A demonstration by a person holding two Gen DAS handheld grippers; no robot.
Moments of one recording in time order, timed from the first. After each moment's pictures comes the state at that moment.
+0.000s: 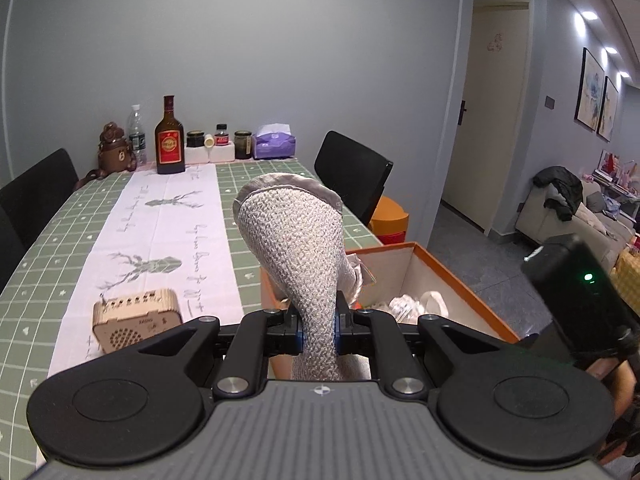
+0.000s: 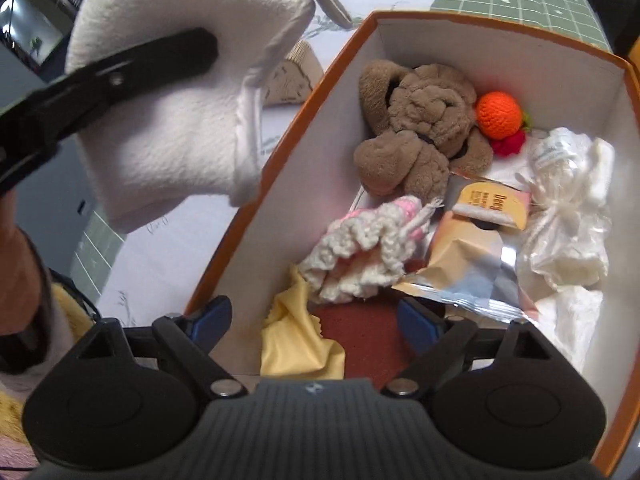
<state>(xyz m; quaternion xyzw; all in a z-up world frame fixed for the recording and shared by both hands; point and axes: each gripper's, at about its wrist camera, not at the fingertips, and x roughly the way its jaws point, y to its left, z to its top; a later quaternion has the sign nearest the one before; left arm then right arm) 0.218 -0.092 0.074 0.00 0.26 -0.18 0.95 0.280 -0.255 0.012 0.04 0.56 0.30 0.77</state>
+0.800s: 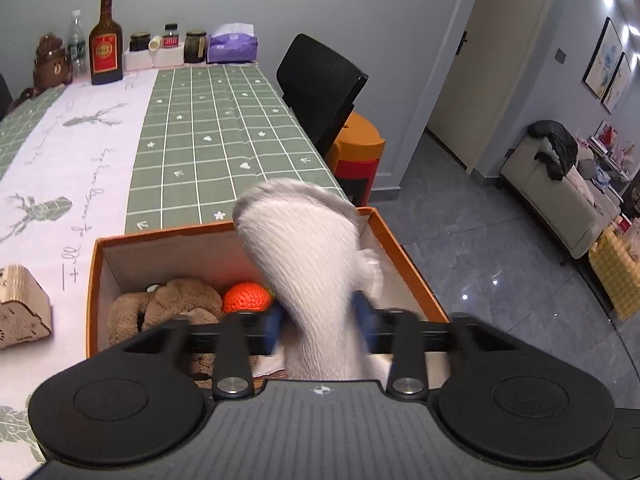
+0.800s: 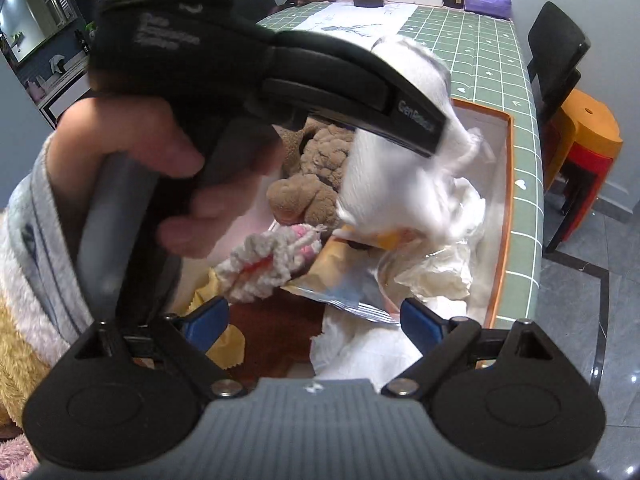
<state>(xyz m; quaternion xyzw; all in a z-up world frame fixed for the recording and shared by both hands) 0.331 -0.190 0.021 -0.02 0.41 -0.20 0.89 0.256 -0.305 0.046 -0.03 0.50 0.25 0.83</state>
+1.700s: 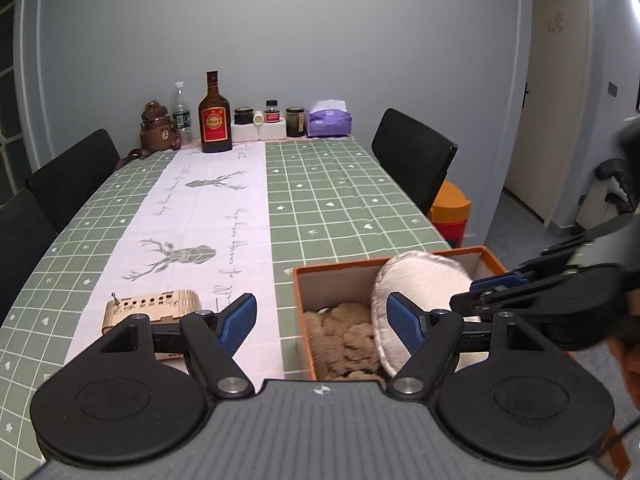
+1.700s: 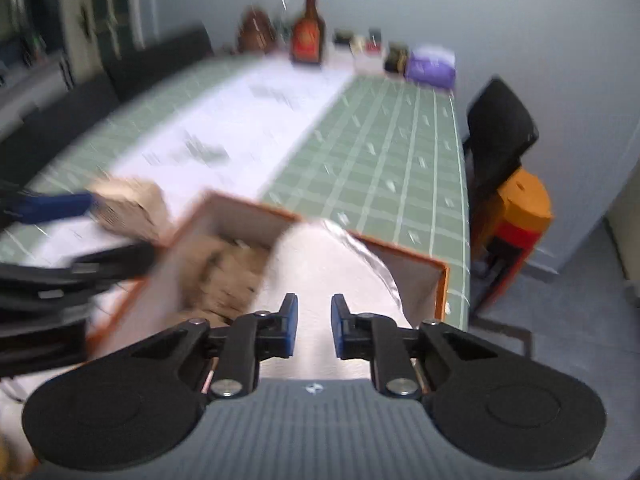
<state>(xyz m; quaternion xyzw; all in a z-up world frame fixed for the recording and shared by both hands) 0.282 -0.117 0.057 0.02 0.31 -0.08 0.95 0.343 -0.265 0.059 -0.11 0.43 0.14 0.88</state>
